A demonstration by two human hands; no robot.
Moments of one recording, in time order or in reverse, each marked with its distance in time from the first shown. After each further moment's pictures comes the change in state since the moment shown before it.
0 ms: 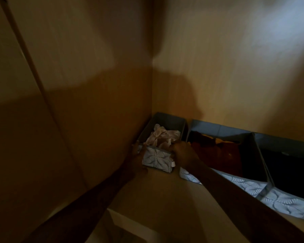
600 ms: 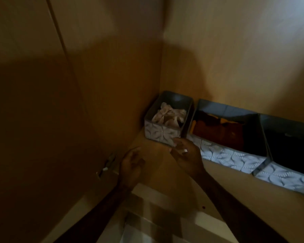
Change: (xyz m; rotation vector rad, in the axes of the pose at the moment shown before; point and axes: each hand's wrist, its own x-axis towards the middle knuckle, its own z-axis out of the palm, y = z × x) left_hand -0.149 0.019 0.027 -0.993 0.428 -0.237; right_hand -0.086 -0.061 0.042 0.714 0.194 0.567
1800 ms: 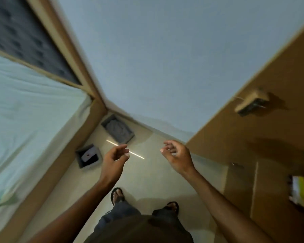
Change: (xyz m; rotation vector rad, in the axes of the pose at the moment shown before) left_hand -0.746 -0.064 -0.066 -0.218 1.481 -0.650; right_hand -0.554 -0.094 0.116 0.074 -1.657 -0.339
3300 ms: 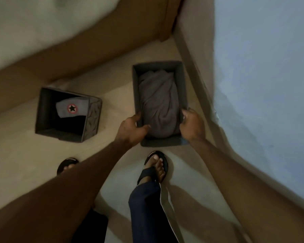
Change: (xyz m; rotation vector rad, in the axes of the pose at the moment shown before) left_hand 0.567 -0.497 -0.017 0.117 0.163 -0.696; right_hand 0.616 0.359 0.468 -0.900 -0.540 -0.222
